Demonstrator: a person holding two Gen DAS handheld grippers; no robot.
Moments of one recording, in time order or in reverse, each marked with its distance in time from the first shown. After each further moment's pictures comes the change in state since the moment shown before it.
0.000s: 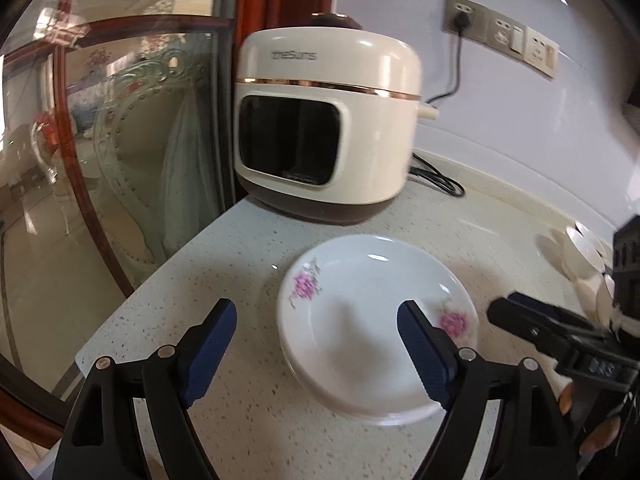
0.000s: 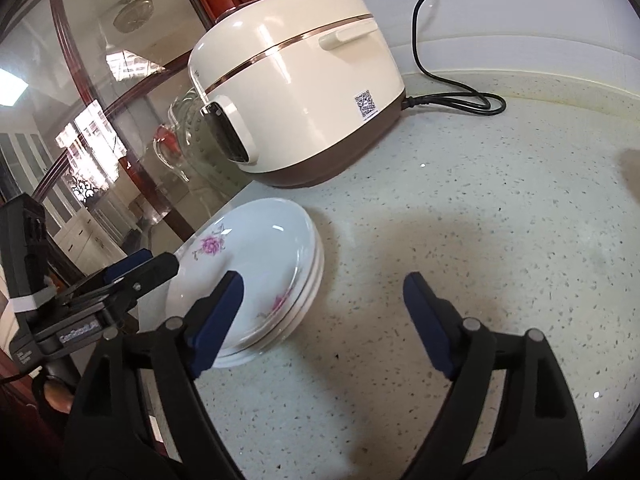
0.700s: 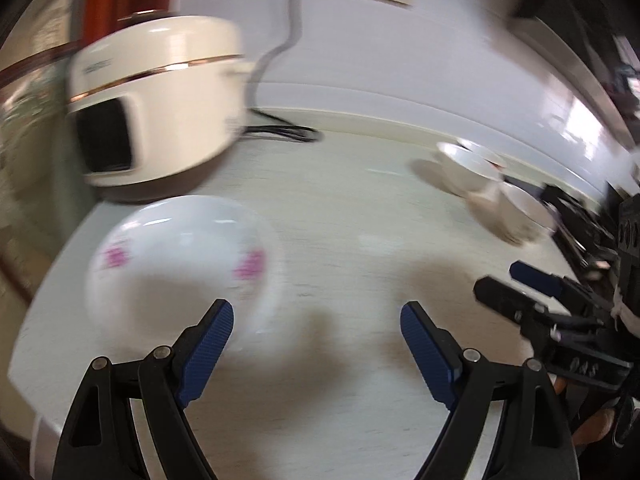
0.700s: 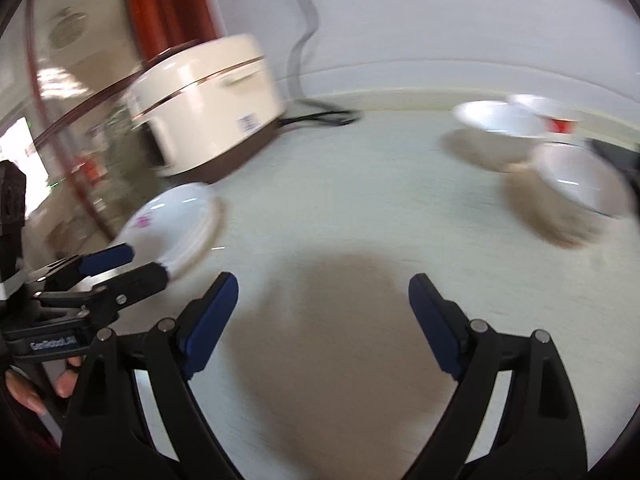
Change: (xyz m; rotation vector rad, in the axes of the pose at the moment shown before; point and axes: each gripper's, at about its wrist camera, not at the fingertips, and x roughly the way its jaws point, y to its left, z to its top) left arm -0.017 -0.111 -0.034 0.255 0.104 -0.325; right arm -0.121 -0.024 -0.071 0.095 -0.131 -0.416
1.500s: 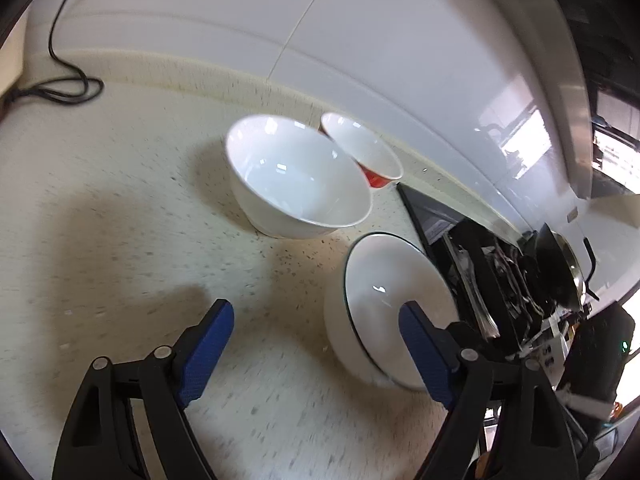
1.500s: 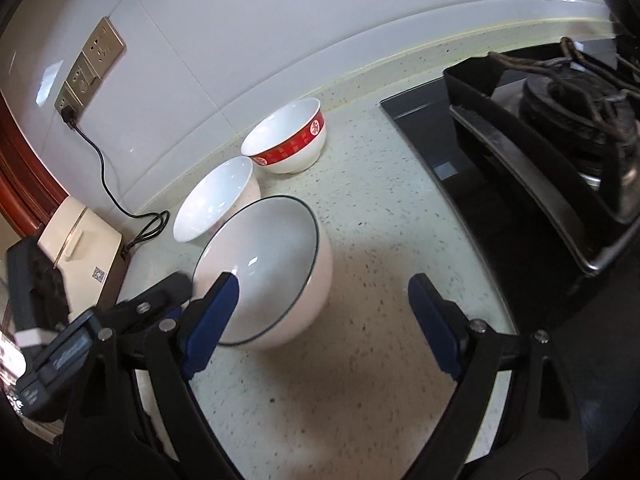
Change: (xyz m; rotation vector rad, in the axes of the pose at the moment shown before) left arm 0.166 -0.185 0.097 -0.171 0.173 -0.385; right arm -0.025 -0.243 0.045 0.500 -0.029 -0.194
